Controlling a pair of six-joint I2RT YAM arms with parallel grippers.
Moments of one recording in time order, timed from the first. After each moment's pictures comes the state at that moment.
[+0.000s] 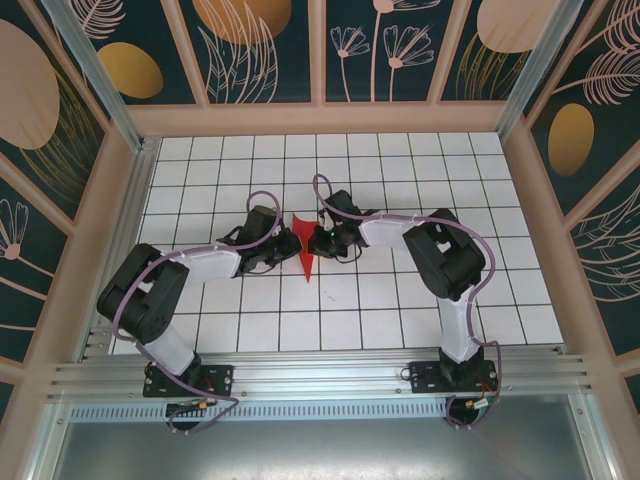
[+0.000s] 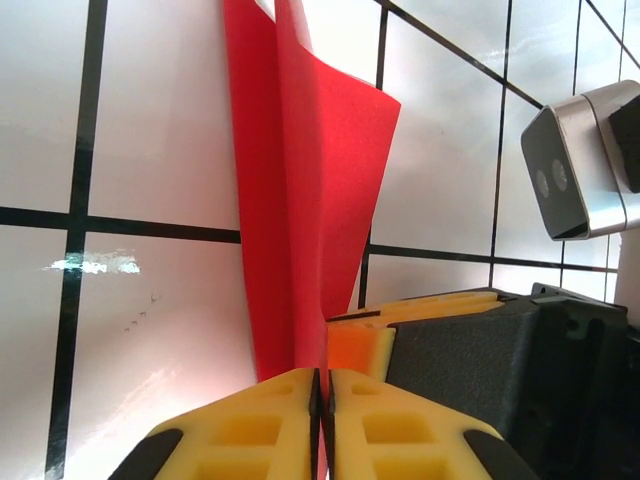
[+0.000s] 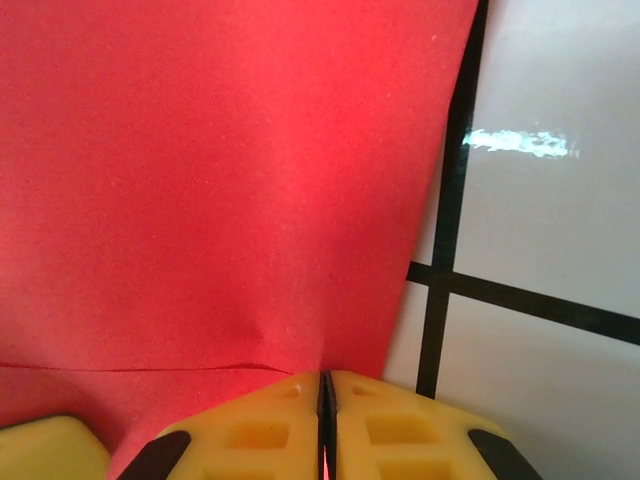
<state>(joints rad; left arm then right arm) -0.55 1.66 0.77 0.10 0.22 -0.92 0.67 2.02 1.22 -0.23 -0.41 0.73</state>
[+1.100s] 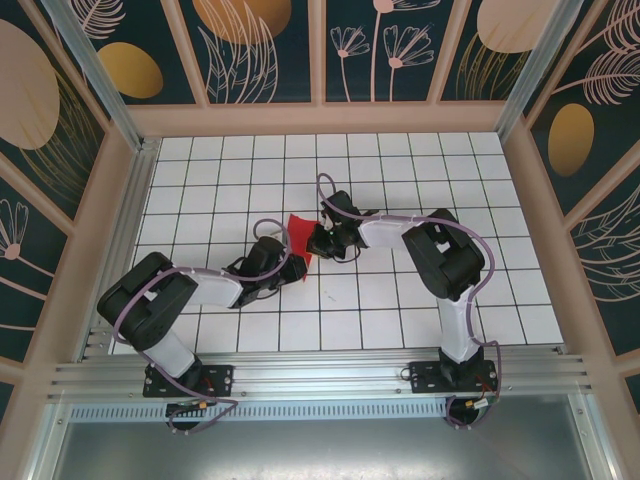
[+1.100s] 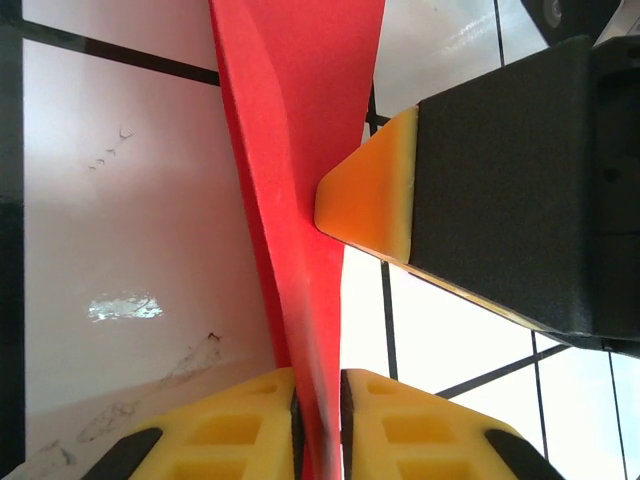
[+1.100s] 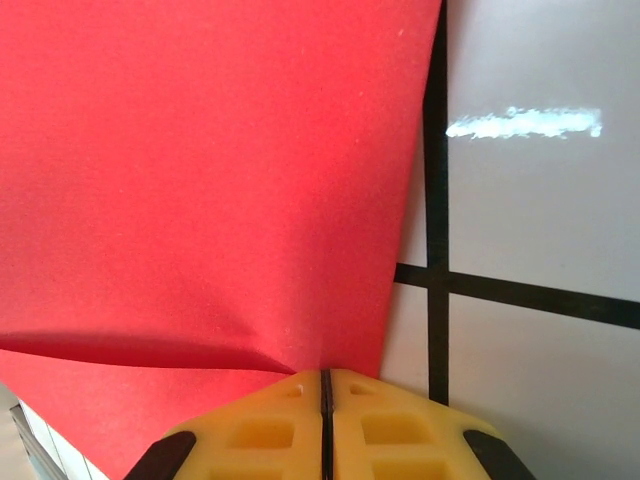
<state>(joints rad) -0.69 1.64 0.52 0.43 0.10 -0.89 0.68 2.03 1.21 -0.19 -0.42 0.87</state>
